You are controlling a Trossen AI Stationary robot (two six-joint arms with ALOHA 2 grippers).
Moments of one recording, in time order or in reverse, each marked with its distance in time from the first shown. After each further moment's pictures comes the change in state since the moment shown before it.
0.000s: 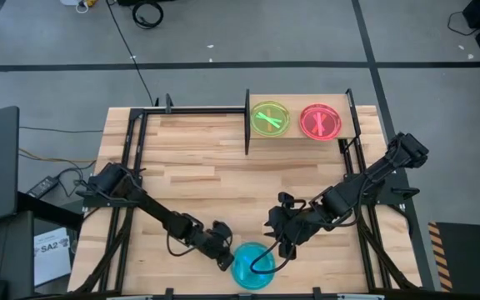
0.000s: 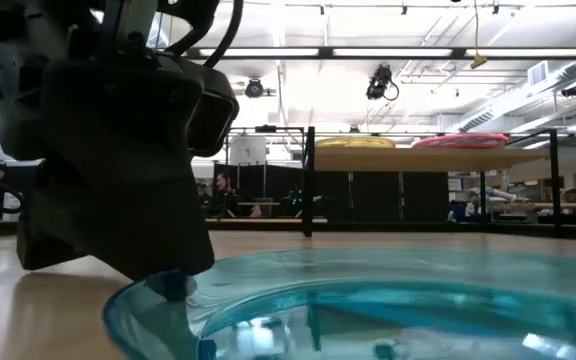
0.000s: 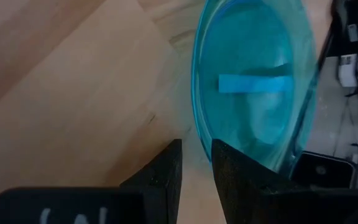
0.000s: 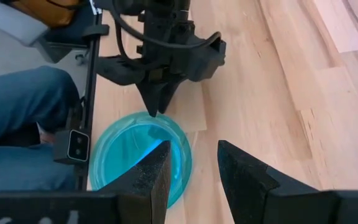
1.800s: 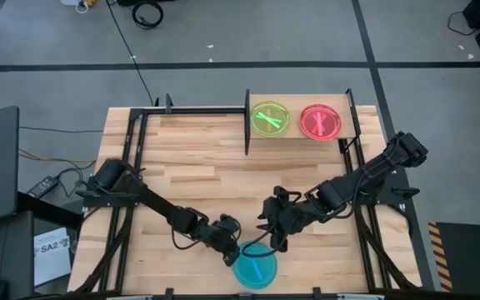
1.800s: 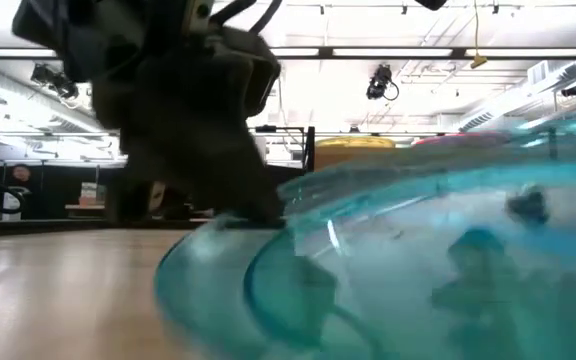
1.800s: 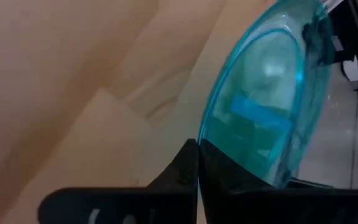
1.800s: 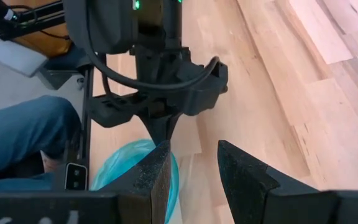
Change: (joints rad) left arm 0.065 -0.029 0.068 -0.058 -0.028 0.179; right arm -0.064 0.000 0.000 0.066 -0.006 0.019
